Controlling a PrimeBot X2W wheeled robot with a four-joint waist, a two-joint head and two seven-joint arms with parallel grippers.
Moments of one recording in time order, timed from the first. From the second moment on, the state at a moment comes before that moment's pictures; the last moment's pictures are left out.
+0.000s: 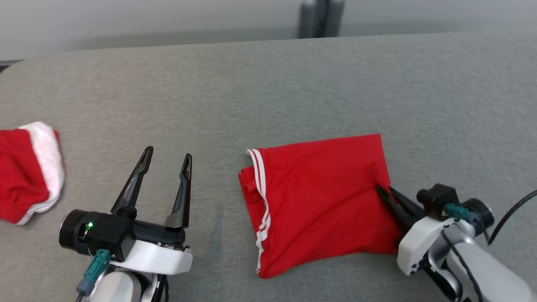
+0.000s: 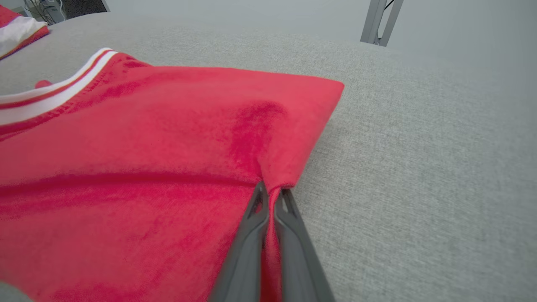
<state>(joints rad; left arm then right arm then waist) -0.11 0.09 -0.15 0.02 -0.12 -0.03 -0.26 -0.45 -0.32 0.67 0.58 0.48 0.13 -0.21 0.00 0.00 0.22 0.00</state>
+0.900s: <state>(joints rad) -0.34 0.22 -0.29 -0.14 -0.04 -0.11 -0.17 -0.84 -0.65 0.53 0.81 0.49 0.13 -0.26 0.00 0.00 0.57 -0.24</state>
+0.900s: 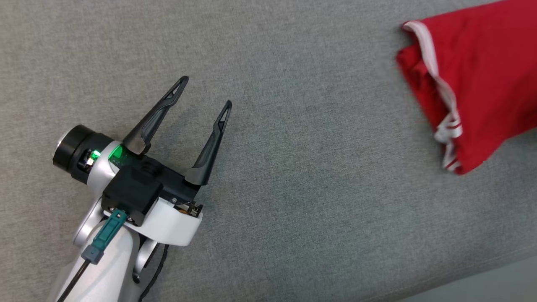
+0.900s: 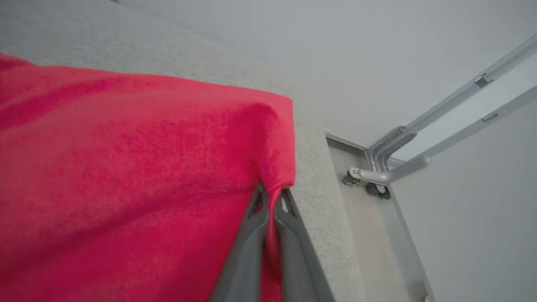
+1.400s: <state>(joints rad) -0.40 0.27 -0.30 -0.26 -0.03 -0.11 -0.10 -0.95 -0.65 0.21 0.92 0.34 0.13 -0.26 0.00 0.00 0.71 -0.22</state>
